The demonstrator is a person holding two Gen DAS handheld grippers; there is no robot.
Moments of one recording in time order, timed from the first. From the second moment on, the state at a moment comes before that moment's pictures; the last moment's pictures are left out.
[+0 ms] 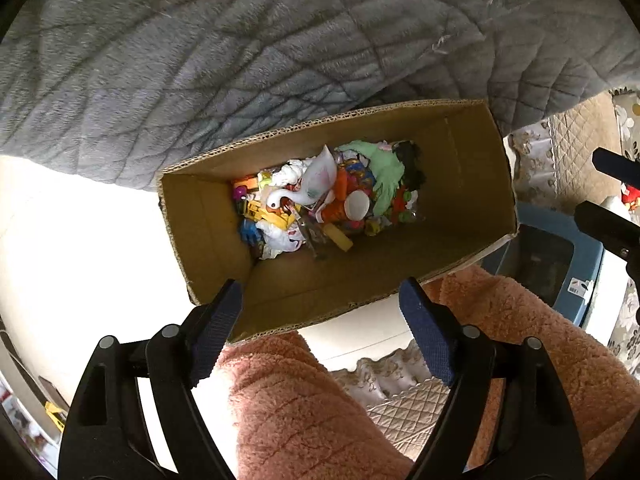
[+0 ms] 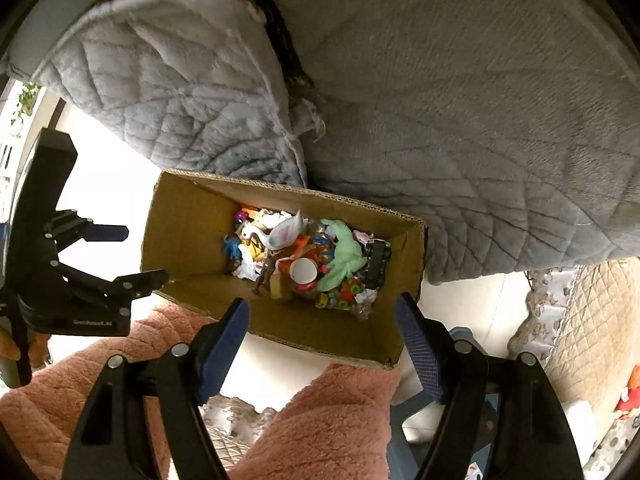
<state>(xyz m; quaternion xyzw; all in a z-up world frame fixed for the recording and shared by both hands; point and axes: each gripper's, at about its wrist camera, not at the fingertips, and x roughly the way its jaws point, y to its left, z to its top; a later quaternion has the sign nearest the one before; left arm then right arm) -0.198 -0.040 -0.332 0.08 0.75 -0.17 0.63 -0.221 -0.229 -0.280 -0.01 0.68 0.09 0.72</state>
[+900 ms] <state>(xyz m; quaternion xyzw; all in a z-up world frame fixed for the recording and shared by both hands) -0.129 0.012 -0.037 -0.04 0.57 -0.14 0.81 0.076 -0.130 -0.020 -0.08 0.40 0.20 0.89</state>
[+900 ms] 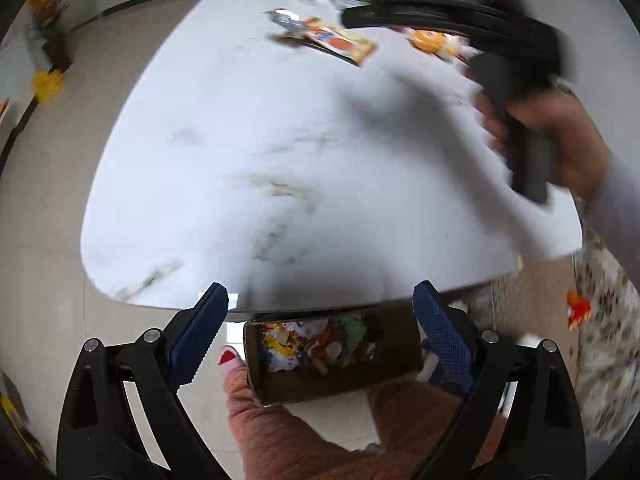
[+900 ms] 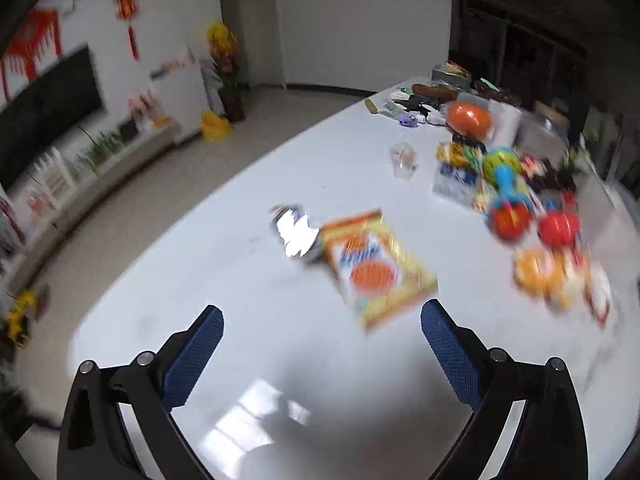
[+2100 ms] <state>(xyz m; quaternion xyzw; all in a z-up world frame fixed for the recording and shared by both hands) 0.142 -0.202 -0.042 -0.12 0.57 -0.23 0.78 -0.134 -0.389 0.024 0.20 0.40 0.03 0.89</state>
